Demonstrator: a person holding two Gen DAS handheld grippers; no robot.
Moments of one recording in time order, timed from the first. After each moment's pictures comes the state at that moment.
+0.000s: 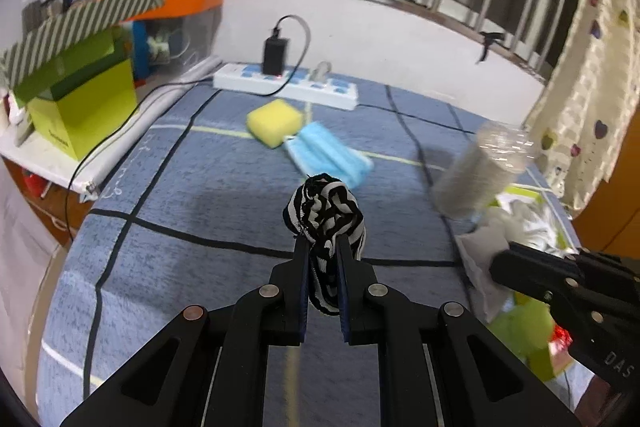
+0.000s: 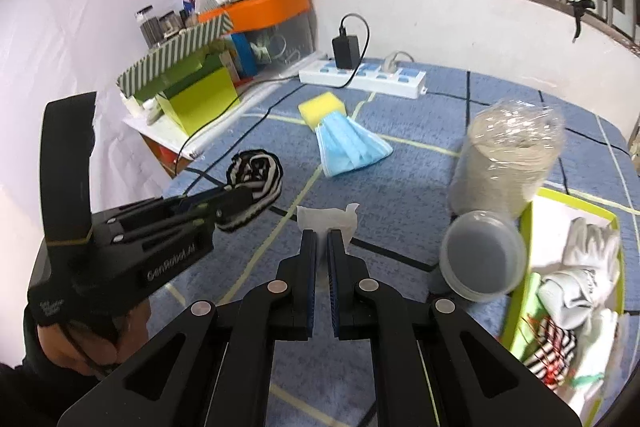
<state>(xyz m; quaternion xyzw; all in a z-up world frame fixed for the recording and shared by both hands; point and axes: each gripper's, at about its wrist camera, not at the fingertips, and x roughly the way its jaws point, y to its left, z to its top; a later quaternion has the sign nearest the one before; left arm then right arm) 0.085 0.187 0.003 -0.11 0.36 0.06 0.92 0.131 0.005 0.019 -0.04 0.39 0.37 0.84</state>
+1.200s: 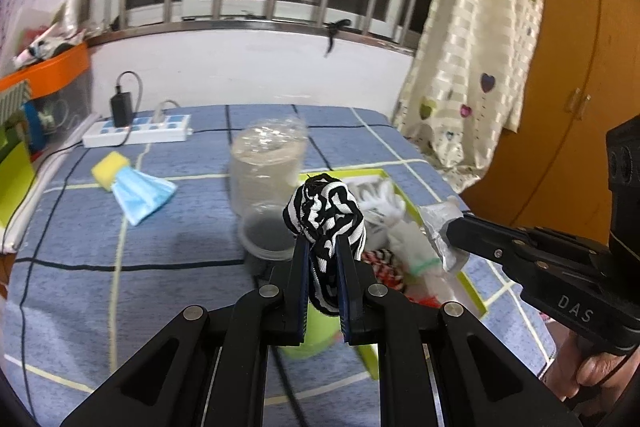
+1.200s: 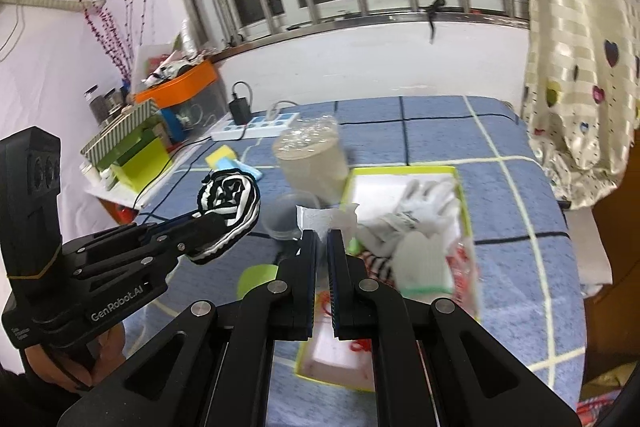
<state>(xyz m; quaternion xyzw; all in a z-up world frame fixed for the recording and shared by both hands) 0.063 0.012 0.051 -0.05 0.33 -0.10 0.94 0.094 -0.180 0.055 0.04 0.34 0.25 0.90</state>
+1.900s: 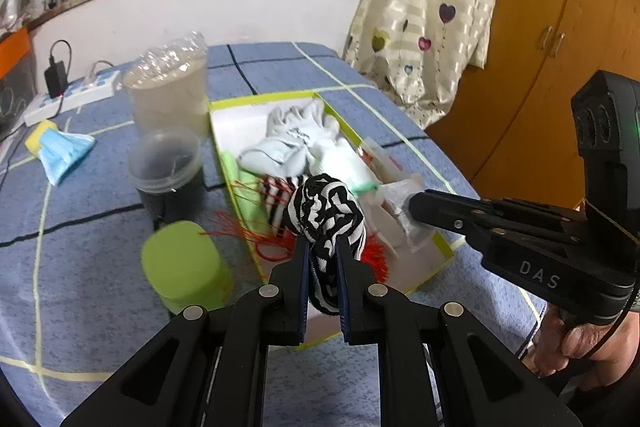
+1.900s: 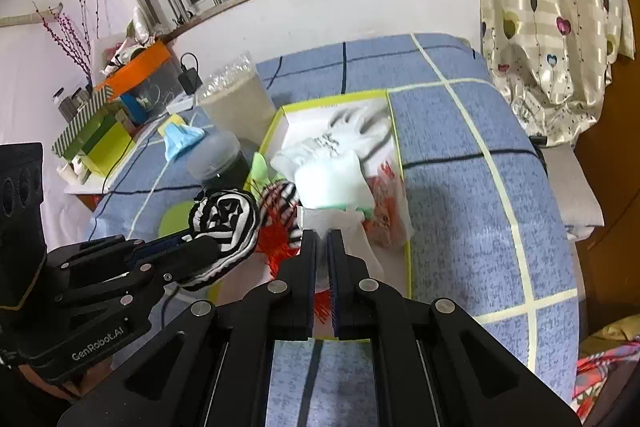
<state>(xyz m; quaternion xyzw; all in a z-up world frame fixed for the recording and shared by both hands) 0.065 -0.061 -0.005 -0.02 0.40 -0.17 0.90 0.098 -0.244 0.000 0.07 0.41 0.21 0.89</state>
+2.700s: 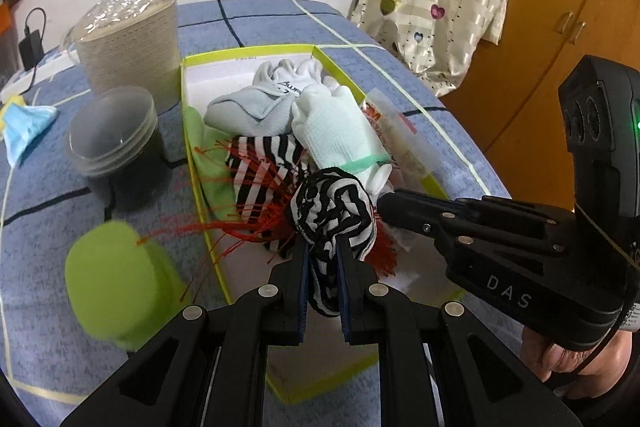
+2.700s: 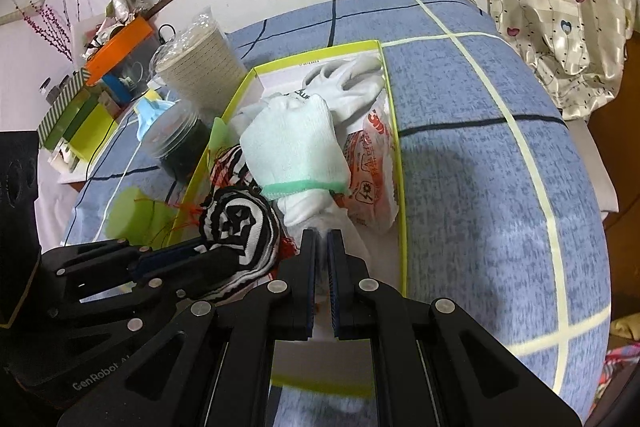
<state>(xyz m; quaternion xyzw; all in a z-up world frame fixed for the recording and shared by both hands) 0.112 -0.082 -0.047 -0.02 0.46 -0.17 0.87 0.138 -0.244 -0.049 0.07 0.46 0.21 0.86</state>
